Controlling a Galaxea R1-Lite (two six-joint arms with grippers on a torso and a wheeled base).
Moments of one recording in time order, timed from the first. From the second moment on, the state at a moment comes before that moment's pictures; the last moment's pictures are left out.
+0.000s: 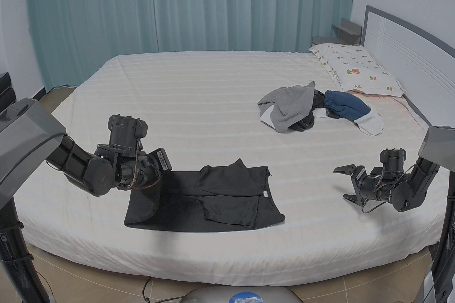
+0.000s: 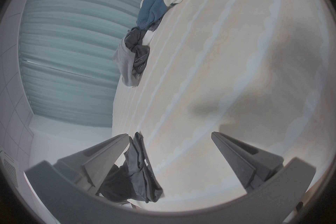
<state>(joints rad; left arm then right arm) -0.31 2.06 -1.01 -0.42 0.03 -0.62 -0.03 2.28 -0.73 -0.97 0.40 0.99</state>
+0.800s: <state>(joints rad) -0.47 2.18 -1.23 -0.27 0.10 -0.67 -0.03 2.28 -0.73 -0.97 0.40 0.99</state>
